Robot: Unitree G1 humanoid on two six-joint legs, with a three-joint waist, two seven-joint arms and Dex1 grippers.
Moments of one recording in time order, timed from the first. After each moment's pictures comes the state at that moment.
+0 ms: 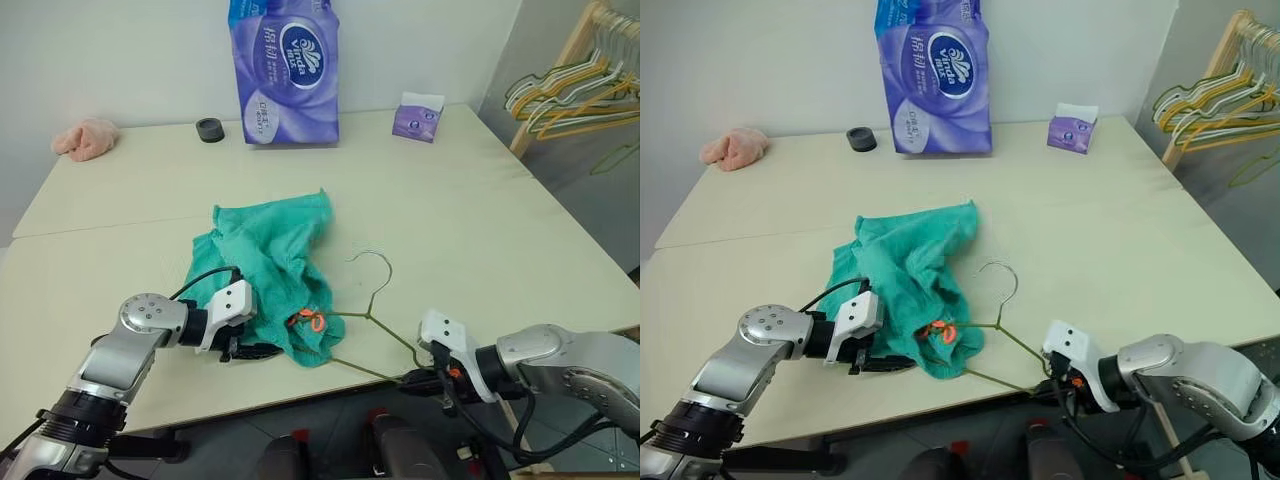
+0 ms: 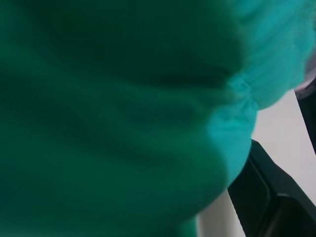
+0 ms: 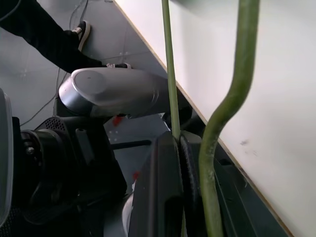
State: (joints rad) left arm -0.22 0.82 -0.13 -0.02 -0.24 0.25 -1.28; right arm -0.24 -1.04 0.34 -0.55 0.87 0.96 0.73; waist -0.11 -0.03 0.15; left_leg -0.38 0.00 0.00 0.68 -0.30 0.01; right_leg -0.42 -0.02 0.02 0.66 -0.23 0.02
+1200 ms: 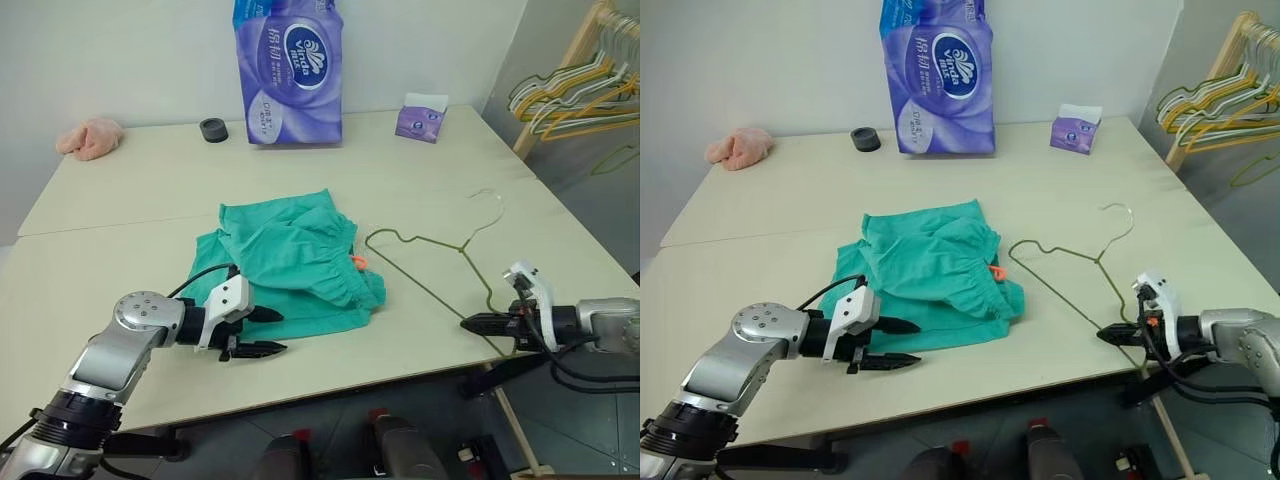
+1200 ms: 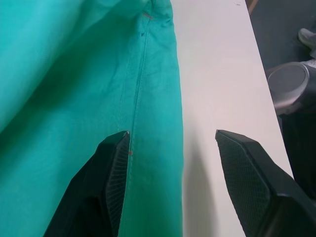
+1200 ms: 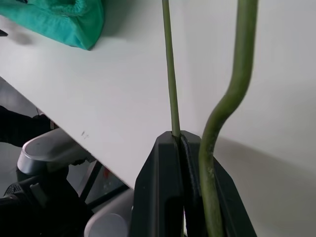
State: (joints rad) left arm -0.20 0.84 -0.11 -0.08 -0.31 0.32 -1.28; right arm -0.25 -0.98 0.03 -0.13 0.76 1.07 0.90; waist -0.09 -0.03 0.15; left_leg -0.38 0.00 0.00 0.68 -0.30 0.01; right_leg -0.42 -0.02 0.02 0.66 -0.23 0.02
